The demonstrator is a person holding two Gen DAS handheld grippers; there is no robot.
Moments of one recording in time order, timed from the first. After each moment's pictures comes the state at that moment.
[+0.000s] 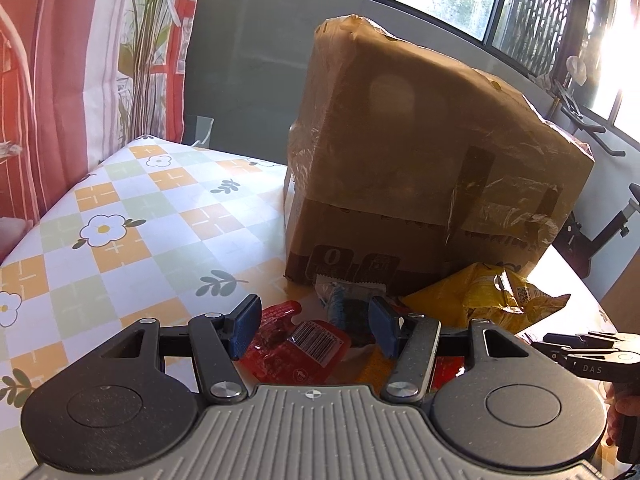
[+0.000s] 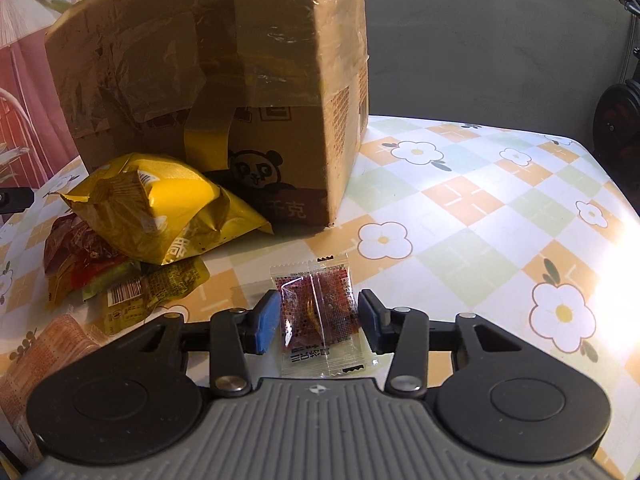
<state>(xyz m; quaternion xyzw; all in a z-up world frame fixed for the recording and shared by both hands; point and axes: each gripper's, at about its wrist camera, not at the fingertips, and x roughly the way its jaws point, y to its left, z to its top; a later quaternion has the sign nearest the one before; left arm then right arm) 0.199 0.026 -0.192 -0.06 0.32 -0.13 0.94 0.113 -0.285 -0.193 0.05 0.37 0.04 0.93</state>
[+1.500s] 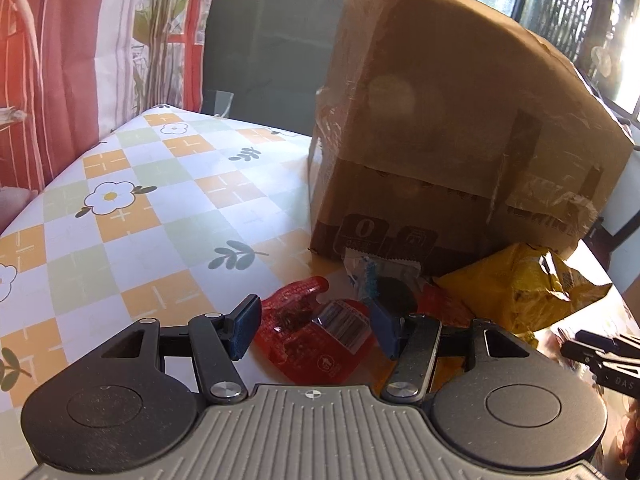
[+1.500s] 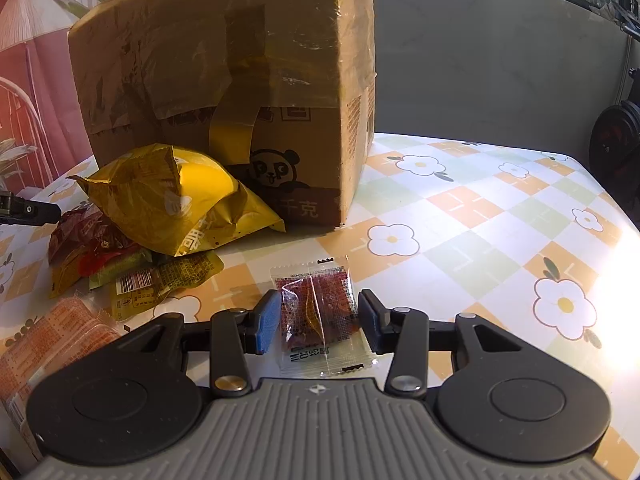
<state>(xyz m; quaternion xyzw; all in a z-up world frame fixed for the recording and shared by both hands) 0.221 0.027 -0.219 -0.06 0.35 -0.09 0.93 0.102 -0.280 -0.199 0.03 0.33 0.05 0.94</state>
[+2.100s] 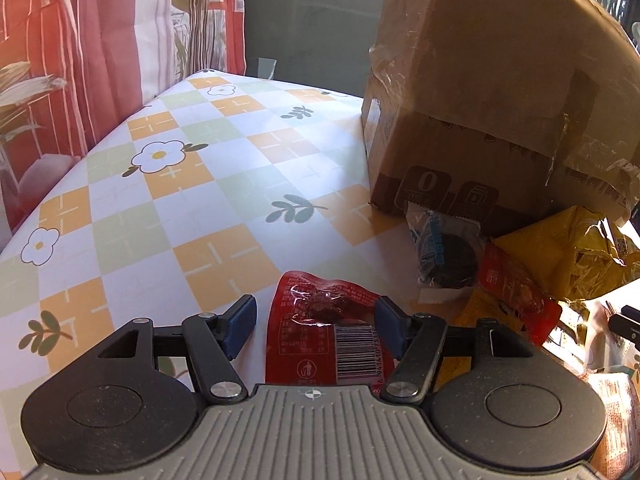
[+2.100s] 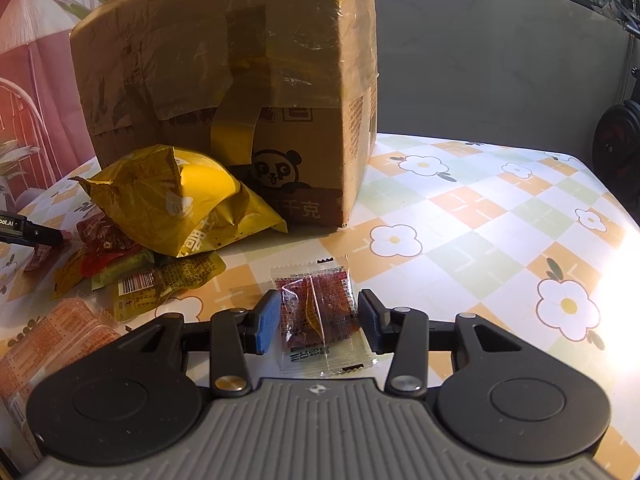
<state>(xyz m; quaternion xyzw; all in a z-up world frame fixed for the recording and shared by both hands) 0.211 0.042 -0.229 -0.03 0.41 -0.04 0.91 0.101 -0.278 -0.198 0.03 0.33 0.05 0.94</state>
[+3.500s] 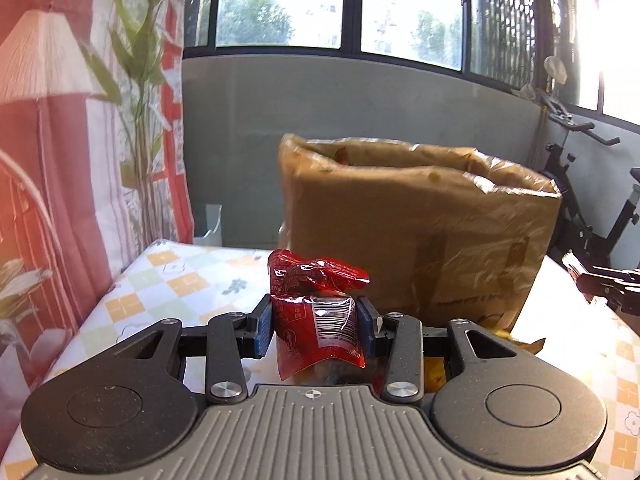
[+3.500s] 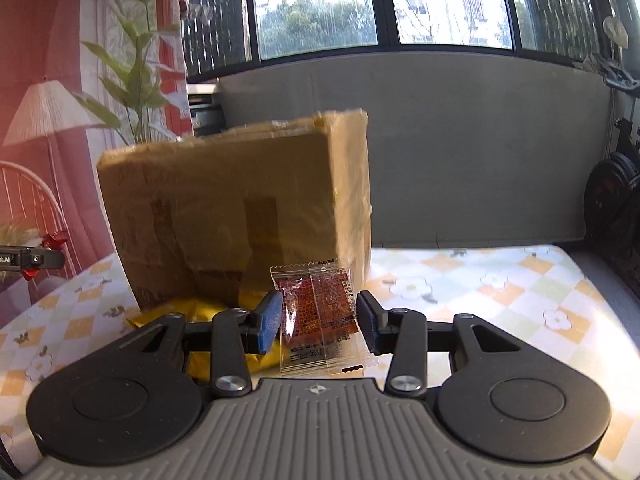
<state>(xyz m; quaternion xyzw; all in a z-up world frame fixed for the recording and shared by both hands) 0.173 -0.009 -0.116 0.03 0.21 -0.11 0.97 0.084 -0.288 -0.095 0.05 0.18 0.05 0.98</state>
